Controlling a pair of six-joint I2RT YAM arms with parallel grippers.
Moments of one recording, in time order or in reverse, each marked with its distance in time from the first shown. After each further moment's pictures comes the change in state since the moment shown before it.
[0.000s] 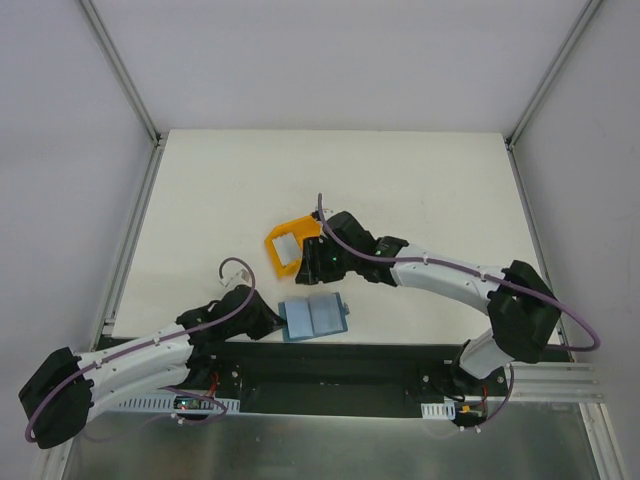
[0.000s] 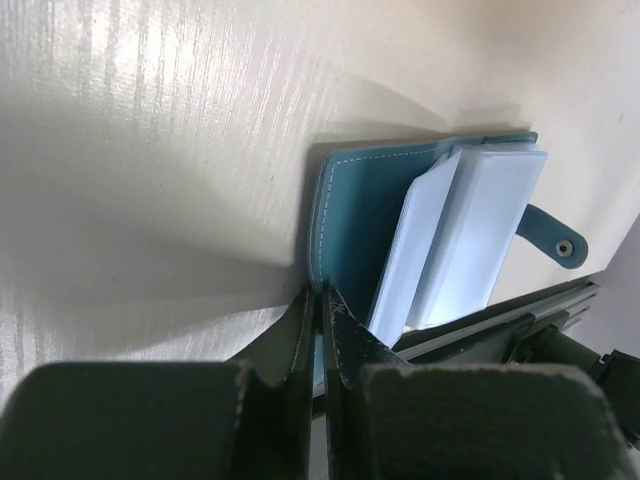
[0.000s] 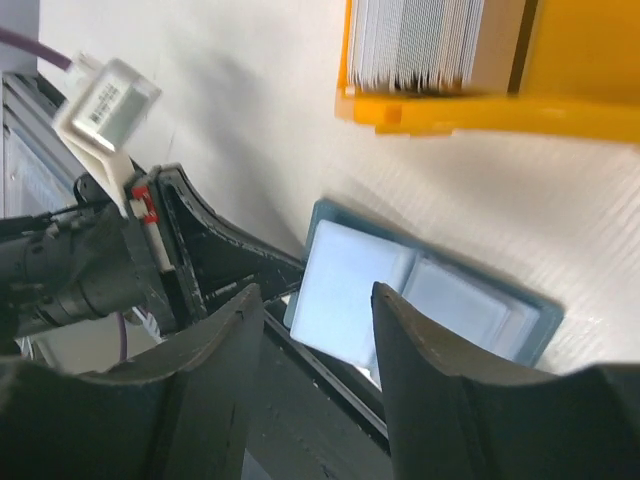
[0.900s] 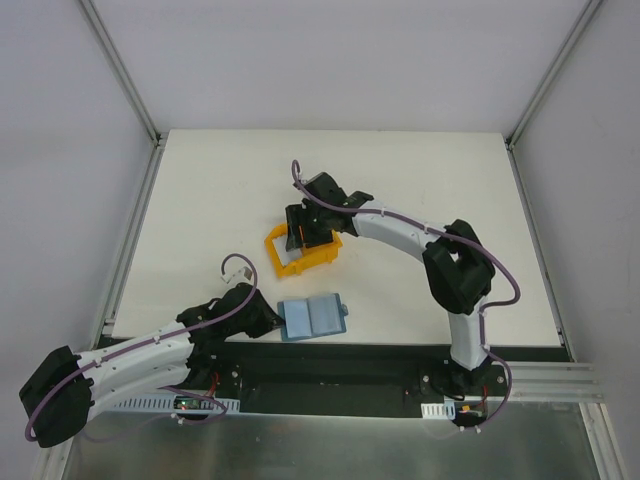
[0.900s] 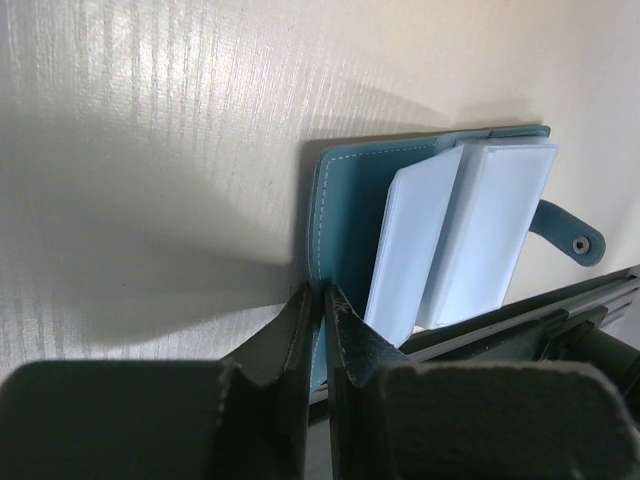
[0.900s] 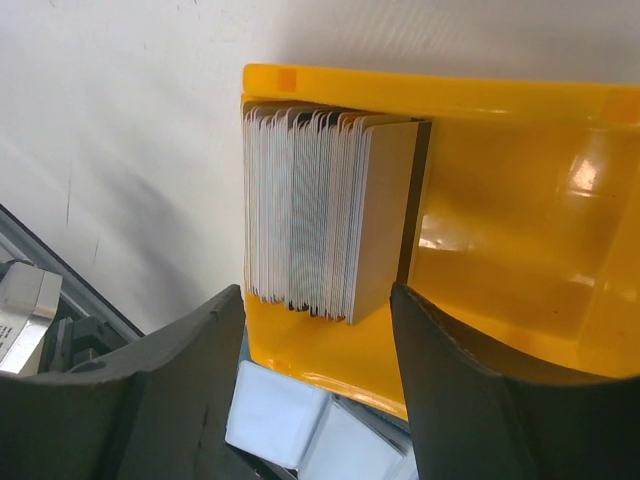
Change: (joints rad) left arm 0.000 0.017 0.037 -0.031 -0.001 0.091; right arm -0.163 0.429 0.507 -0.237 -0.045 -0.202
